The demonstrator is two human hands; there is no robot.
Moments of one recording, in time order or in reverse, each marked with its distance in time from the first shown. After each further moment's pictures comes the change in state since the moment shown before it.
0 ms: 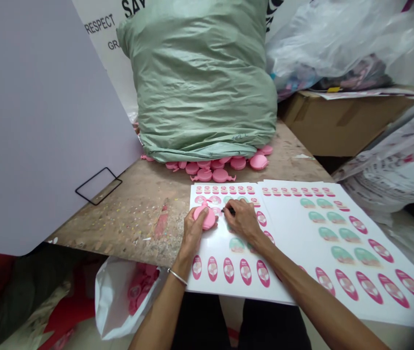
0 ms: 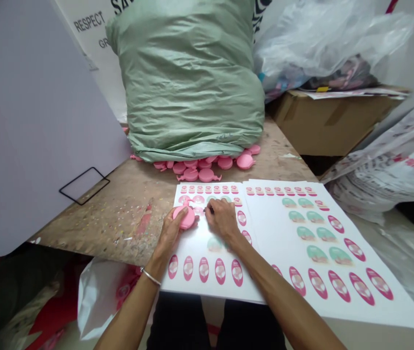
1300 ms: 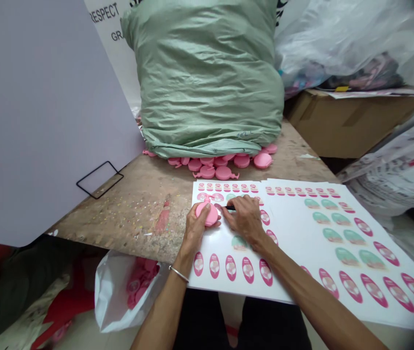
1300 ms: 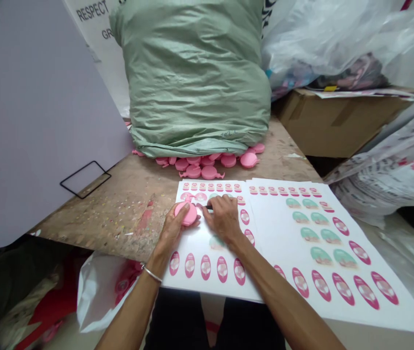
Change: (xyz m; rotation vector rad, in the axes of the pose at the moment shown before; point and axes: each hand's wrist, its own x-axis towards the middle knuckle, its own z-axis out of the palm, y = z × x) left_hand -0.002 -0.002 -0.002 -0.030 -0.048 0.013; right_hand -0.005 -0.006 0.001 -0.007 0.209 -0.158
